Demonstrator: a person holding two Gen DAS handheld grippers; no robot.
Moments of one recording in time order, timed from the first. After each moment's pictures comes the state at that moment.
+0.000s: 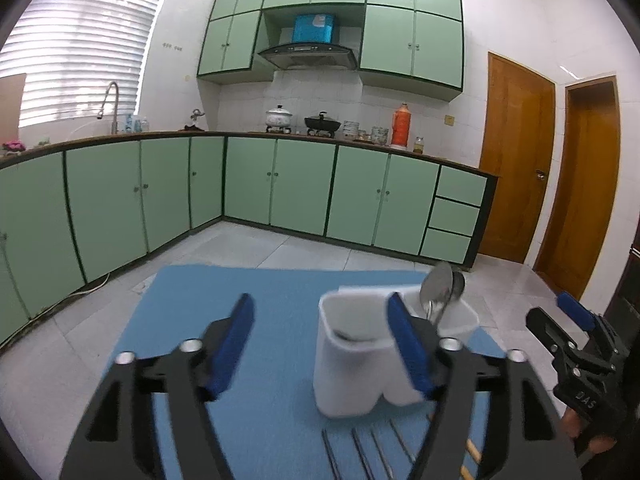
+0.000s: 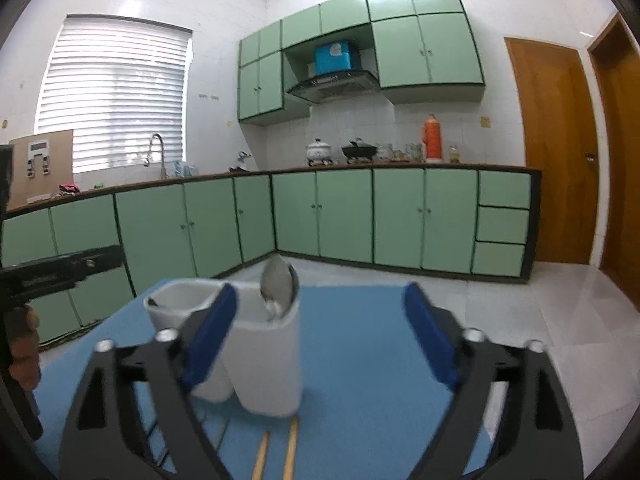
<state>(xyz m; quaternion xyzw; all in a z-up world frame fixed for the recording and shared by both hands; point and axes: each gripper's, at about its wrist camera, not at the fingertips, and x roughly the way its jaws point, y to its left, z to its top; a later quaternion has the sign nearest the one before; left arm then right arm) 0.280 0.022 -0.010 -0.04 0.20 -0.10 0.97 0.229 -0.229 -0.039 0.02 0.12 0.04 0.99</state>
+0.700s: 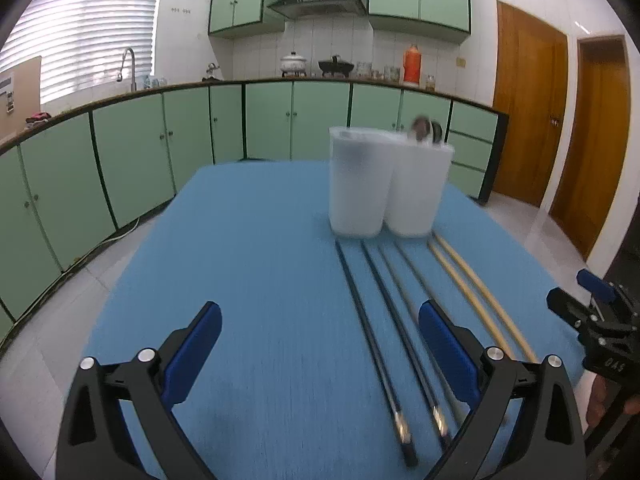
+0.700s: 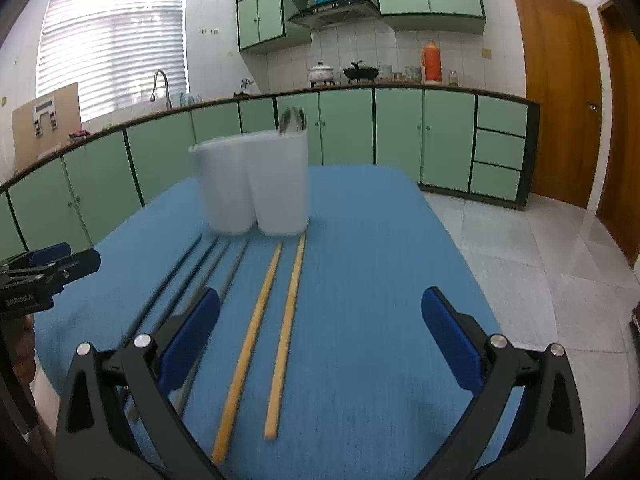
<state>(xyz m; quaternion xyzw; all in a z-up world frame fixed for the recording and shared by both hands) 0.145 0.021 -0.087 0.00 0.30 -0.06 0.95 0.100 -0.234 -0.109 0.02 0.26 0.05 0.96</state>
